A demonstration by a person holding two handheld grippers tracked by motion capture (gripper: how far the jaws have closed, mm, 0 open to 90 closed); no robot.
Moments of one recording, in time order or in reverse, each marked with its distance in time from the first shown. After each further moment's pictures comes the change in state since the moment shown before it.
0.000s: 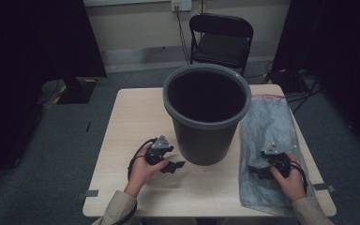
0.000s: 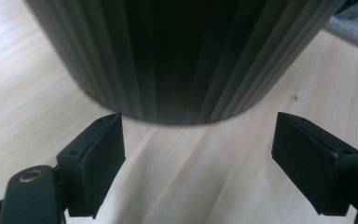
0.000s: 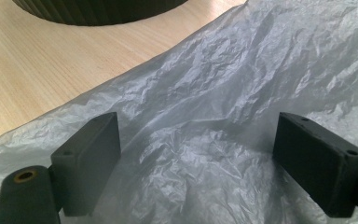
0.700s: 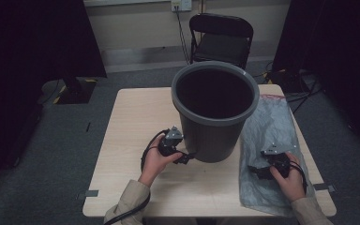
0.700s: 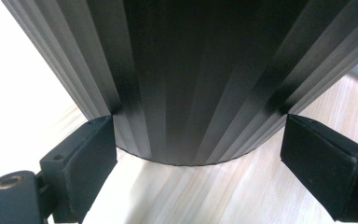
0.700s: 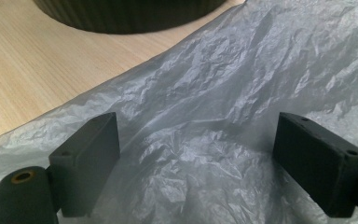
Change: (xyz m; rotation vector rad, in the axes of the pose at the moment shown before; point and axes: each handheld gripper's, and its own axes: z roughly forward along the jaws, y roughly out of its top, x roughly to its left) left arm -0.001 0.038 0.033 -0.014 0.018 -0.007; right arm 0.001 0.000 0.000 0.001 -0.008 0.004
